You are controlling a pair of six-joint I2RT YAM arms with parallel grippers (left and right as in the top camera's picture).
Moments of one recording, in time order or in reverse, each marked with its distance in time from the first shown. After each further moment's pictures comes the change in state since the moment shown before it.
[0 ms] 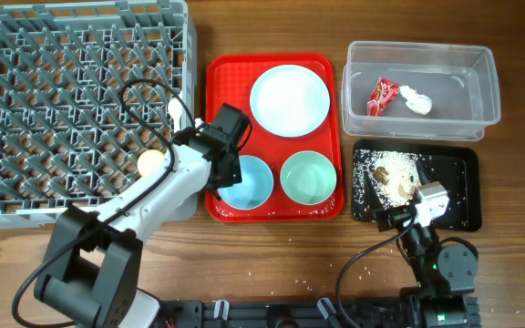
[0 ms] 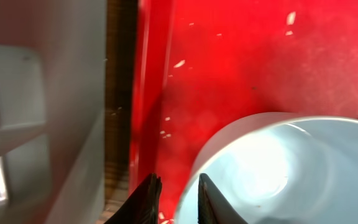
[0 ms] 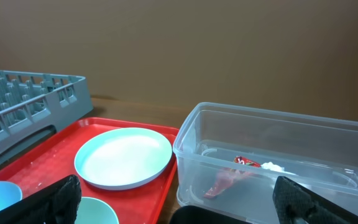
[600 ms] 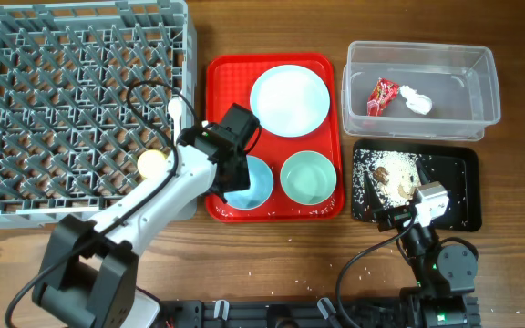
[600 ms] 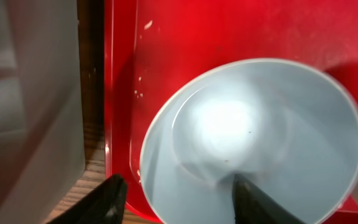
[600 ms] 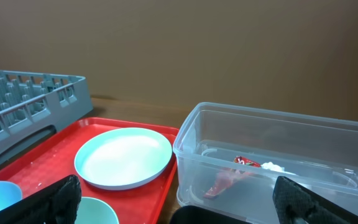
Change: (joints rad) left arm -0.051 -0.026 0.060 -0.120 0.055 -0.055; right arm 0.000 0.000 0.000 0.000 0.000 0.000
